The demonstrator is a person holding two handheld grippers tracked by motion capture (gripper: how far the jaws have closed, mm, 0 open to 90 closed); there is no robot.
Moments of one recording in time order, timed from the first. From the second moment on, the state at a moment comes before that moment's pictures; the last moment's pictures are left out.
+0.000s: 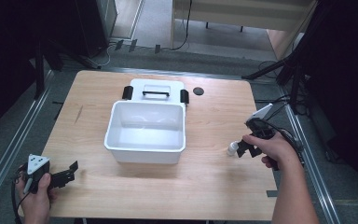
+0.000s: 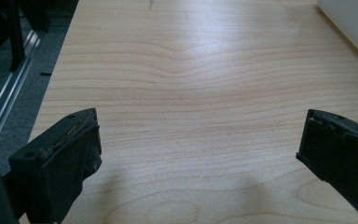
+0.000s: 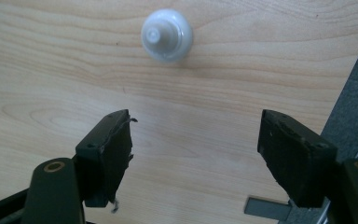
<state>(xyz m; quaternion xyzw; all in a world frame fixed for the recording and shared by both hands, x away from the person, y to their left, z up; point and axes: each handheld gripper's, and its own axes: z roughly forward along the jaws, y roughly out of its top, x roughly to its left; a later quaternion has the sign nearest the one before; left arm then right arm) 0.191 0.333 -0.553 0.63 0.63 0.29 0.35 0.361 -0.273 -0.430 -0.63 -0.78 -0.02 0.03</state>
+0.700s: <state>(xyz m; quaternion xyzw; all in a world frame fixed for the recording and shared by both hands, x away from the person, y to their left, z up) 0.191 0.334 -0.553 0.63 0.63 0.29 0.35 0.389 -0.234 -0.442 -0.65 -0.76 -0.02 0.01</state>
